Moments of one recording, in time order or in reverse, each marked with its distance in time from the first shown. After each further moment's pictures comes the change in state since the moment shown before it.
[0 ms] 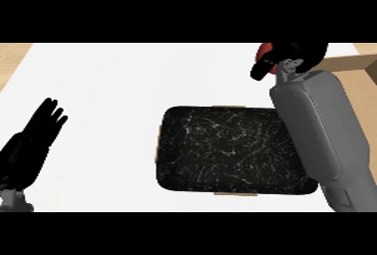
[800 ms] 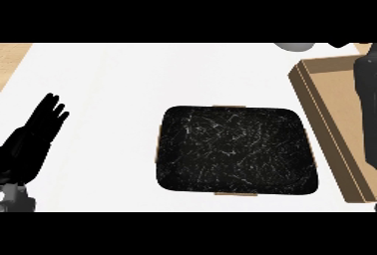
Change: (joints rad) left arm -0.036 -0.011 0.005 -0.005 -0.019 0.012 0.039; right arm -0.042 -0.199 -0.164 -0.156 0.103 0.083 0.027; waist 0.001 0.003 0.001
